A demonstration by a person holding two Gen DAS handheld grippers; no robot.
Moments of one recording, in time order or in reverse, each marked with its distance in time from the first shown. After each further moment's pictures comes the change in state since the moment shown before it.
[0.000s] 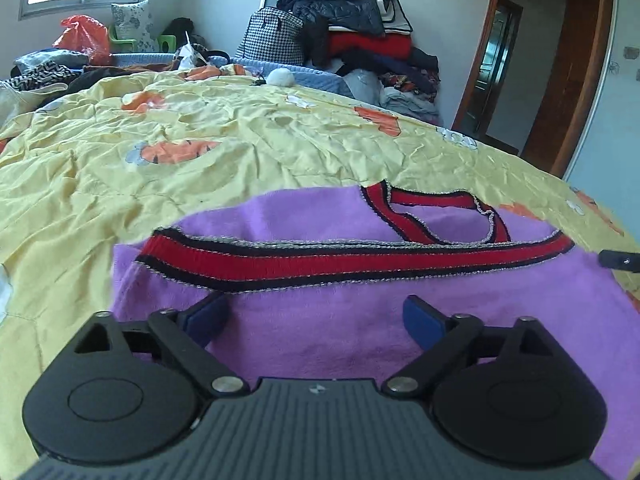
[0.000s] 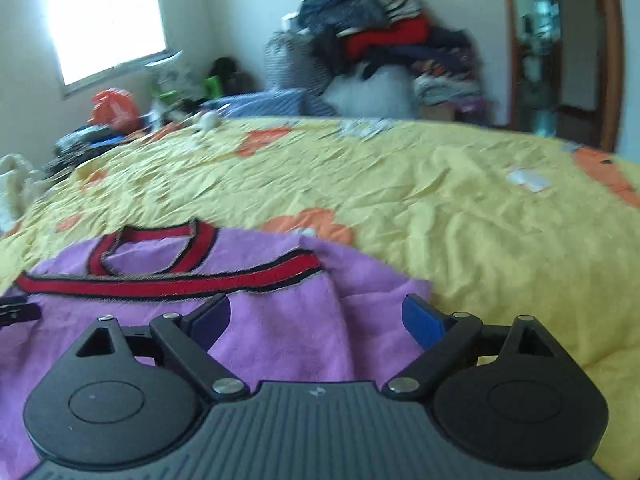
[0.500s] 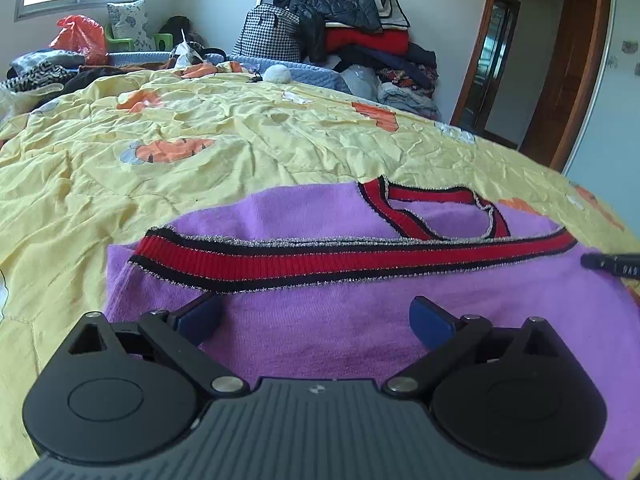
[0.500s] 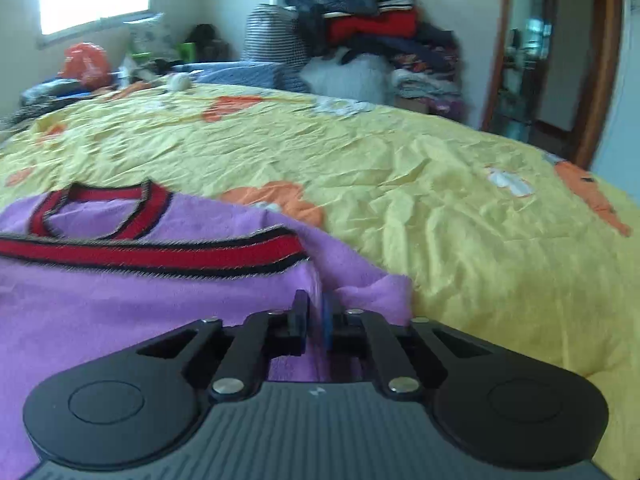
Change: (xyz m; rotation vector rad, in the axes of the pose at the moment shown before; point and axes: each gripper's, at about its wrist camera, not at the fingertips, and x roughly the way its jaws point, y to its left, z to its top) left arm 0.005 -0.001 0.001 0.018 0.012 0.003; right arm 0.017 0.013 -0.007 -0.105 0.037 -0.222
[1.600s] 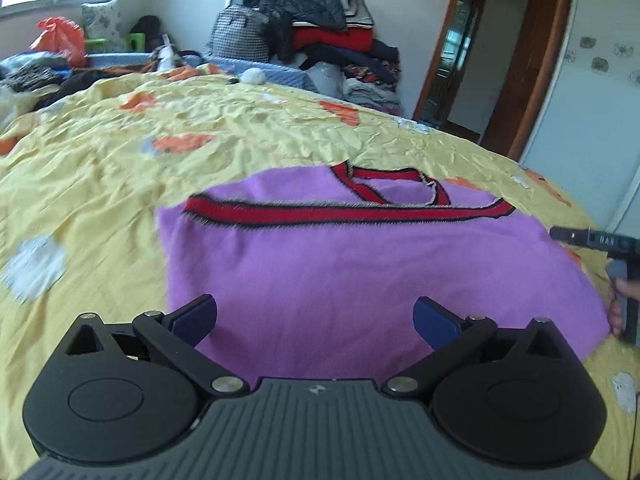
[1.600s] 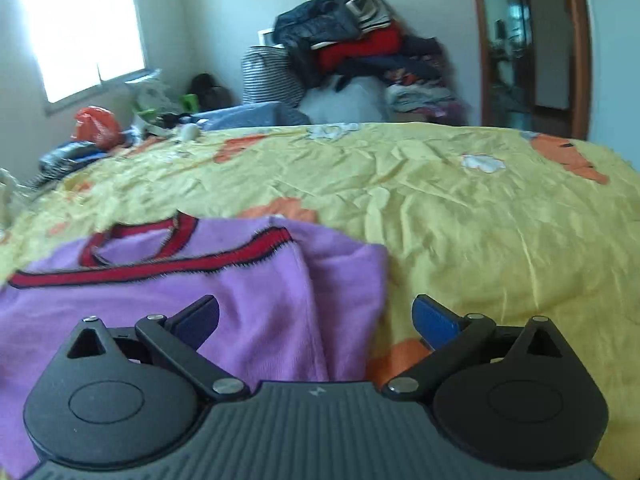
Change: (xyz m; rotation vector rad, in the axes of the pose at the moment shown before) left arm -0.092 0.029 -0.031 0.025 0.017 -0.125; right arm -0.047 -0.040 -0.029 0.161 -0.098 0.166
